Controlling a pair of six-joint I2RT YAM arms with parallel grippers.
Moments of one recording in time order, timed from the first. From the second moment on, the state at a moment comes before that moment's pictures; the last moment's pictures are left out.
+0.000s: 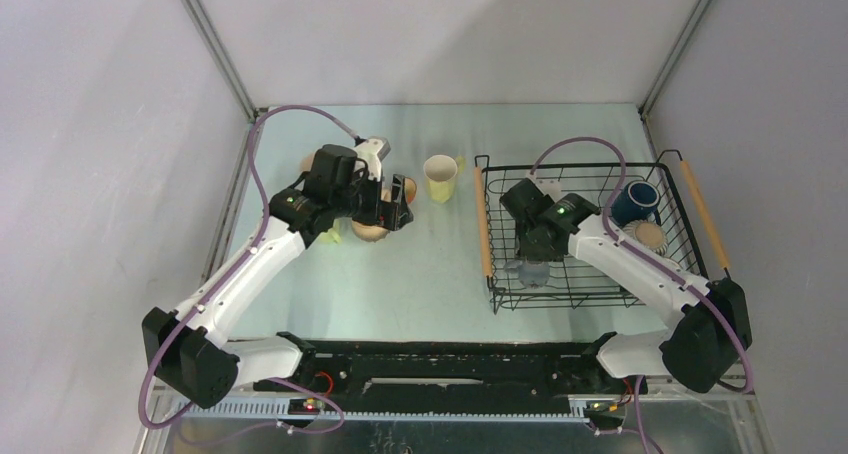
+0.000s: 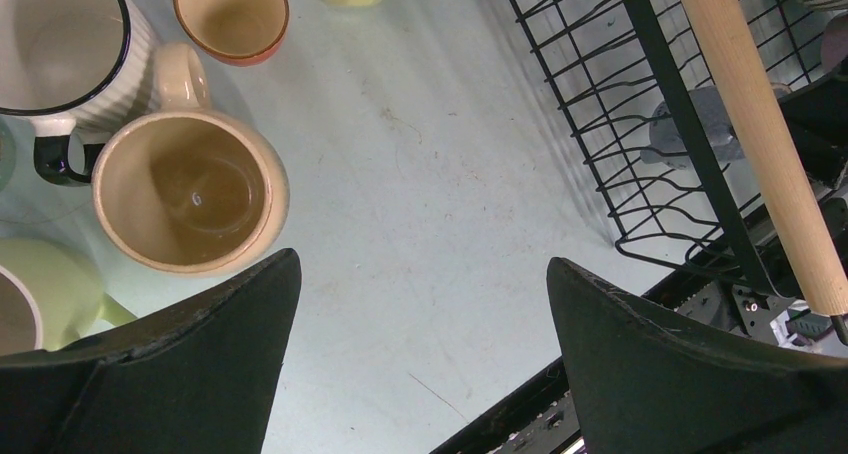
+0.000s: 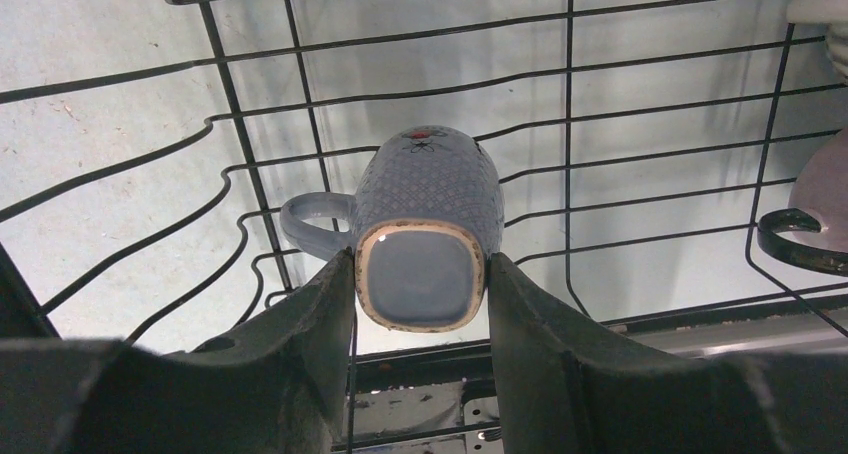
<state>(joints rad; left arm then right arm) -0.49 1.21 1.12 -0.61 0.21 -0.22 0.66 1.32 1.09 -1.03 0.37 0.67</state>
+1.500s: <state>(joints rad) -0.51 1.22 1.12 -0.61 0.21 -0.22 0.63 1.24 1.09 -1.03 0.29 0.90</state>
